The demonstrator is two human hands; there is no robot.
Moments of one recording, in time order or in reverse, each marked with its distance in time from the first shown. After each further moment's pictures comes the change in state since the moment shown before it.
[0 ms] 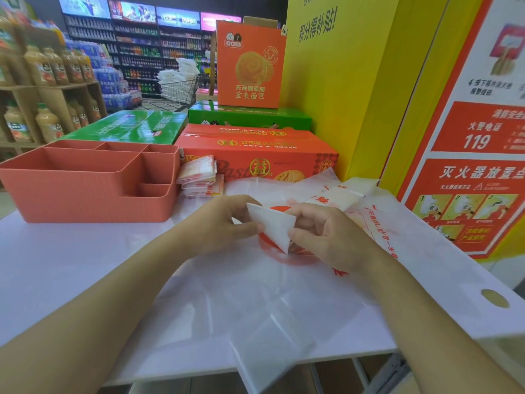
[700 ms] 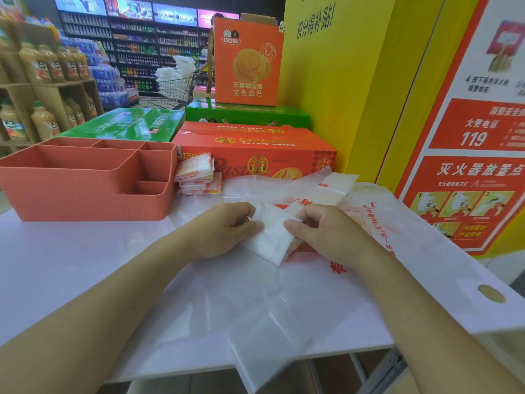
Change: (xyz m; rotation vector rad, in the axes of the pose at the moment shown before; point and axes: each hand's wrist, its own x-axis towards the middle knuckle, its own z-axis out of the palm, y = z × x) left_hand -0.001 0.000 0.010 0.229 -0.042 -0.084; right_hand 0.009 0.007 -0.001 -0.234 0.141 0.193
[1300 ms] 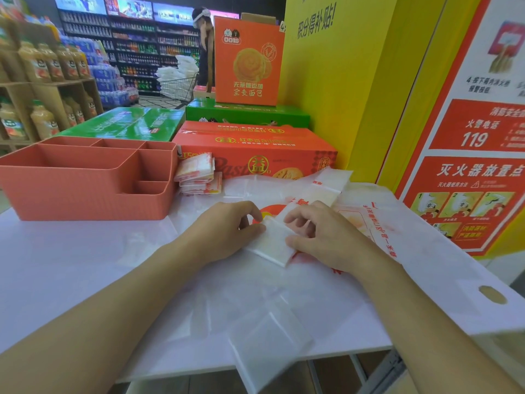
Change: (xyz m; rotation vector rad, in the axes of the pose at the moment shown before) left_hand 0.001 -0.001 0.008 0.141 0.120 0.002; right_hand 0.003 0.009 0.000 -0.264 -0.014 -0.117
